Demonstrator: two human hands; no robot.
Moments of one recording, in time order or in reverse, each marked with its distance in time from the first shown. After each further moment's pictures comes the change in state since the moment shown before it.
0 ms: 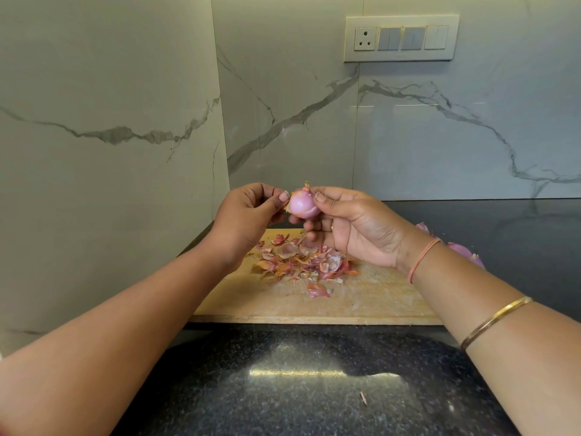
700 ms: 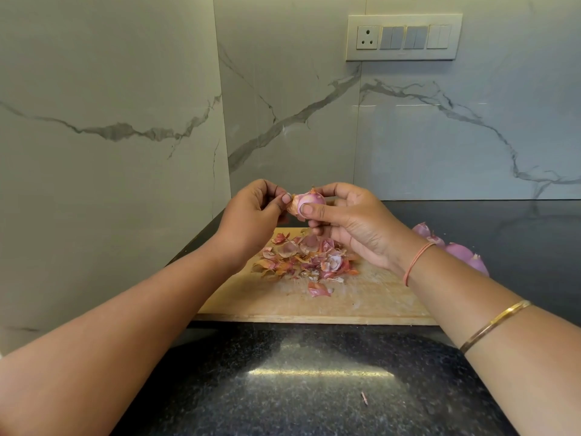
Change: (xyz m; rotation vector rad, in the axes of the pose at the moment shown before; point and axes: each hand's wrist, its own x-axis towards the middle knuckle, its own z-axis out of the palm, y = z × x) left_hand -0.004 0.003 0.006 0.188 0.041 0.023; right_hand 0.005 0.006 0.000 -0.177 0.254 -0.109
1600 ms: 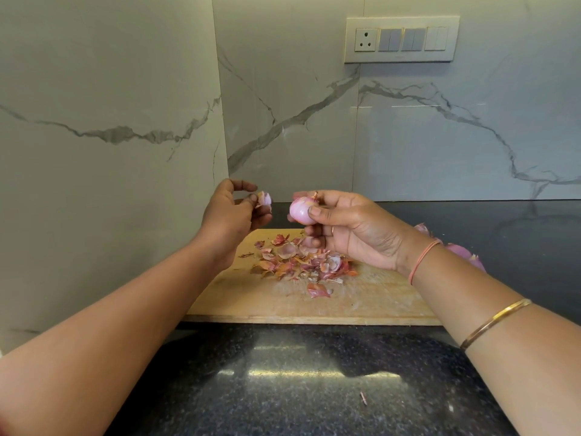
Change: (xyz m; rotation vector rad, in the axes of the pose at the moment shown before) left_hand 0.009 -0.003 -0.015 -0.291 0.156 -0.269; right_hand -0.002 -0.002 -0.008 0.070 -0.282 0.110
